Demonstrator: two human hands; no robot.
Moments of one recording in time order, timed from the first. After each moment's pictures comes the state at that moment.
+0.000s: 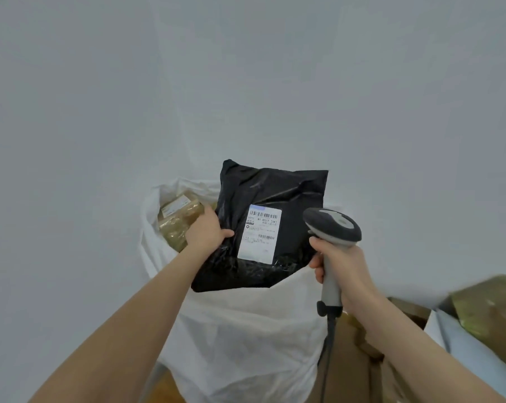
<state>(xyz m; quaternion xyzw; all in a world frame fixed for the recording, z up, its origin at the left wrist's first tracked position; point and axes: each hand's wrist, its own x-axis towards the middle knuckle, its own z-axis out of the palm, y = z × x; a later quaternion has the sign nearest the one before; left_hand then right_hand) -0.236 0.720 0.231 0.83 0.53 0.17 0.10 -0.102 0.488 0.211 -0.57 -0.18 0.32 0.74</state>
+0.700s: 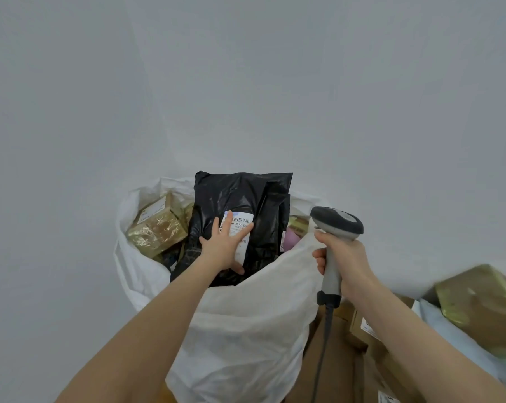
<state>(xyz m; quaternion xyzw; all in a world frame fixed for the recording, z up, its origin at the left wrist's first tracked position) -0.186 0.694 0.178 0.92 0.40 -0.05 -0.03 -0.050 0.471 0.197 -0.56 -0.13 0.34 0.74</state>
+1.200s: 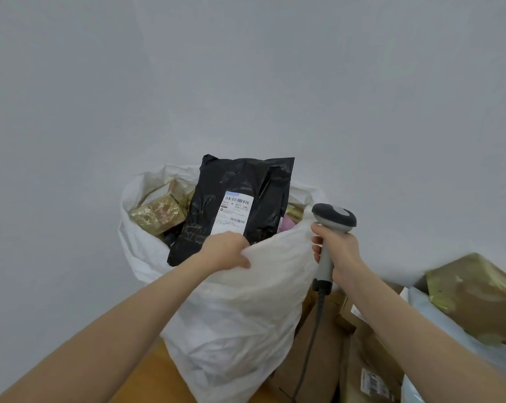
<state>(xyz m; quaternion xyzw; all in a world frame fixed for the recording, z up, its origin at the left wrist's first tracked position) -0.200 0.598 0.205 0.93 0.37 -0.05 -0.05 -0.034 0.454 0.177 -0.58 -0.08 0.35 0.73</state>
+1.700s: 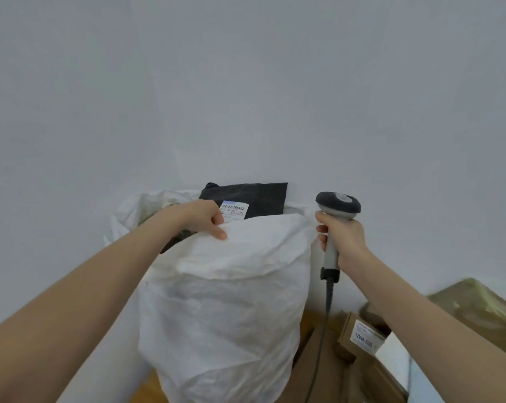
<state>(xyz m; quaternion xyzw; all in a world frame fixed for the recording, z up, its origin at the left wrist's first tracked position) -0.206 0.642 0.322 0.93 0.37 -0.06 0.06 -0.002 0.453 0.232 -0.56 -0.15 0.30 0.76</state>
